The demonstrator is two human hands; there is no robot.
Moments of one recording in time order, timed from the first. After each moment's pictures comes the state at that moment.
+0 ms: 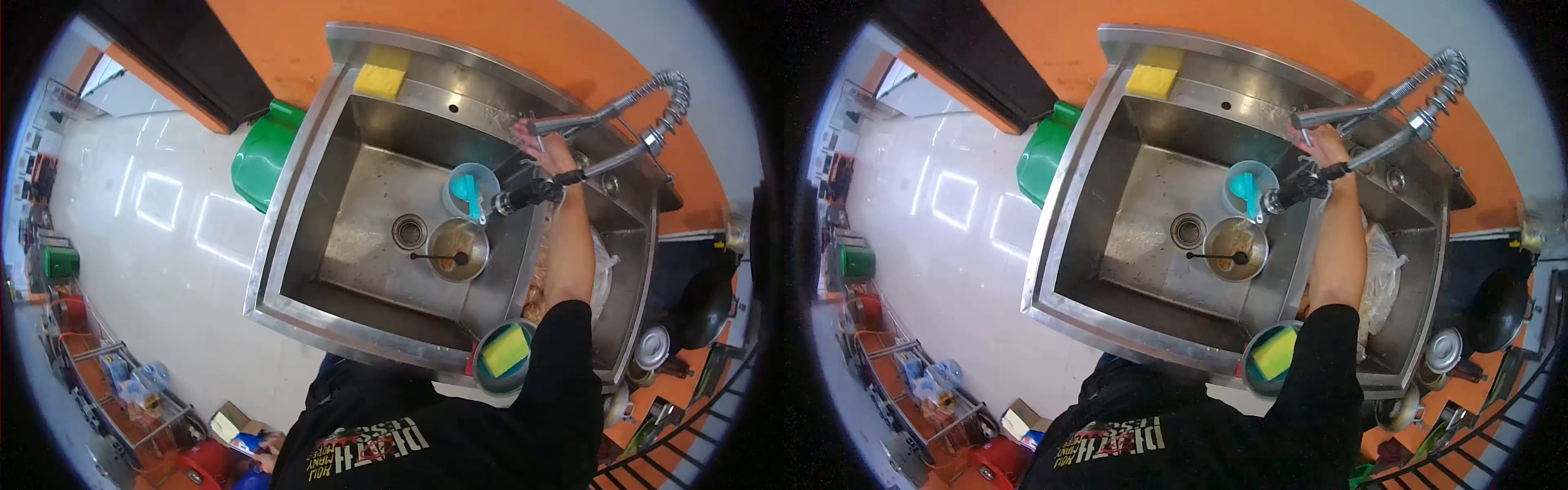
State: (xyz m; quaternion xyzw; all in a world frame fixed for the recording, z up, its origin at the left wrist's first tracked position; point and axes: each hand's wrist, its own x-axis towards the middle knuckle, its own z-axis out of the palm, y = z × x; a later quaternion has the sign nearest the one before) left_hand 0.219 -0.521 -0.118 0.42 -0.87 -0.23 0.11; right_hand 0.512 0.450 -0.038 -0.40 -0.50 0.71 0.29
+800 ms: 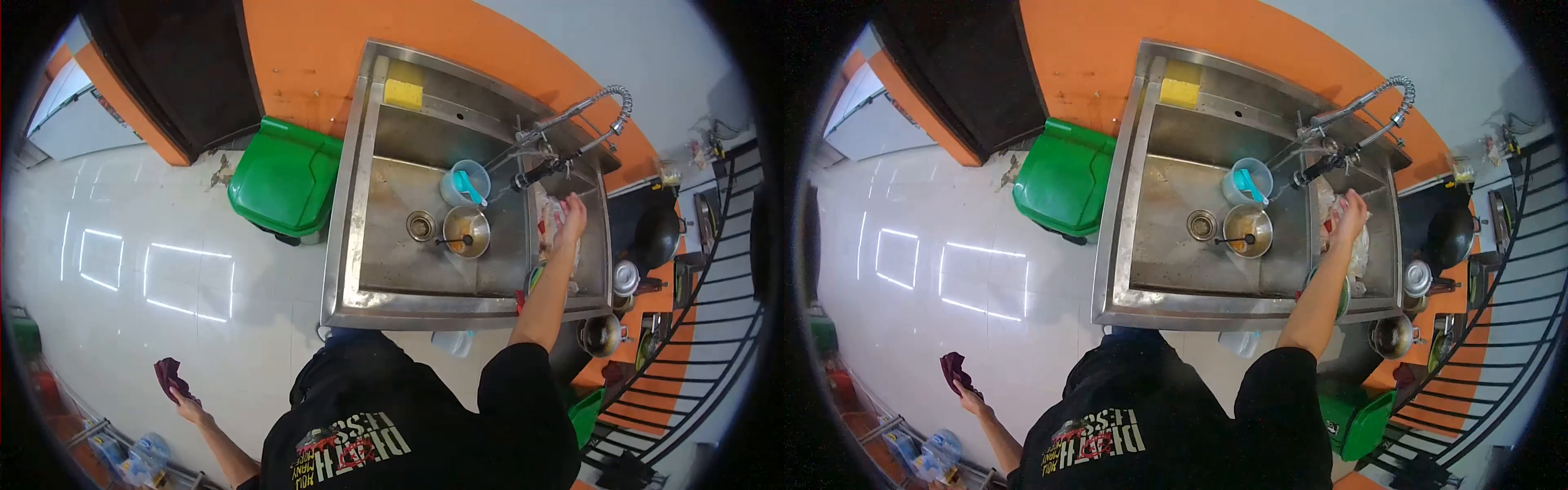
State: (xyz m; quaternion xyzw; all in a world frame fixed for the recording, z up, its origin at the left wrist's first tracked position) left_hand -0.259 -0.511 -0.158 0.16 -0.83 -0.53 -0.06; right_hand 0.480 0.144 0.043 -0.65 -0.34 0.30 0.61
